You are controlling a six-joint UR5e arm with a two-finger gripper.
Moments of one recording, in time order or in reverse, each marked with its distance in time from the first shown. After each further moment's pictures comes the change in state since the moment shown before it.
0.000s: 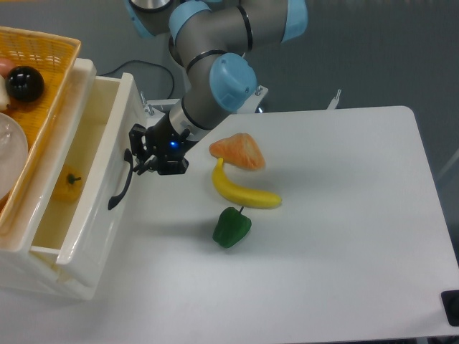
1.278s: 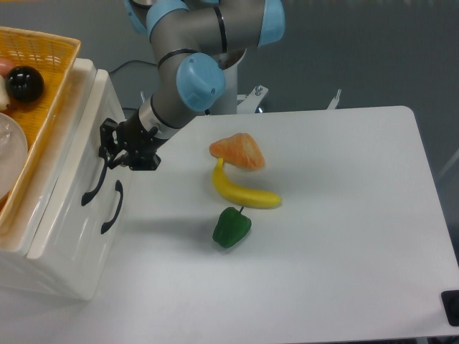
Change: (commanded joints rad) arm -0.077 0.008 -0.003 0.008 -0.023 -0.040
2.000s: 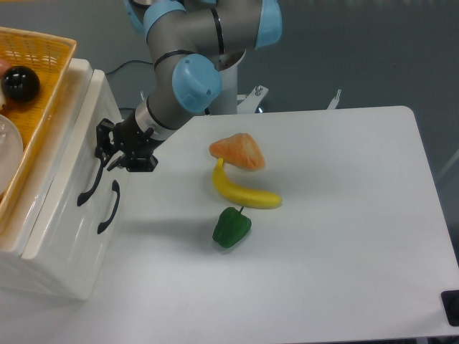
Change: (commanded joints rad) arm 0.031 -0.021 0.020 0.061 0.006 0.008
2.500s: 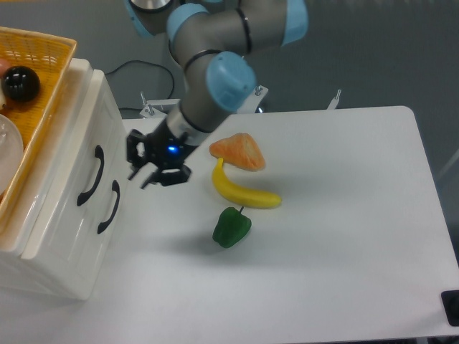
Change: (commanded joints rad) arm 0.163 -0.040 0.098 0.000 0.073 0.066
